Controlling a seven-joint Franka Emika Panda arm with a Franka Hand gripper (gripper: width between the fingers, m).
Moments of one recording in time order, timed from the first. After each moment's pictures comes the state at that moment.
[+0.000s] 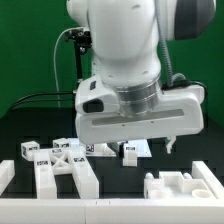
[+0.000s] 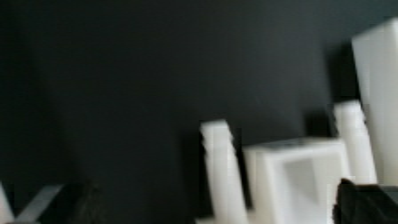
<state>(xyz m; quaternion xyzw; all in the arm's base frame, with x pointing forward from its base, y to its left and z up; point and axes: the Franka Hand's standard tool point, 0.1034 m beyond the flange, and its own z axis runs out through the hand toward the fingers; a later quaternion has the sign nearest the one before) 0.515 0.026 0.065 -0.96 0.06 0.25 0.09</state>
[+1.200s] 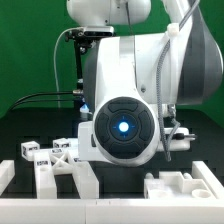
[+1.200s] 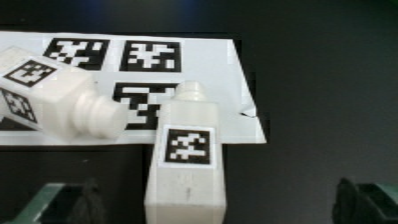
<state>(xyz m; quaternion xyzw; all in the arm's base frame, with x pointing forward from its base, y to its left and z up) 0.441 0.030 0.027 -0.84 0.03 0.53 0.07</state>
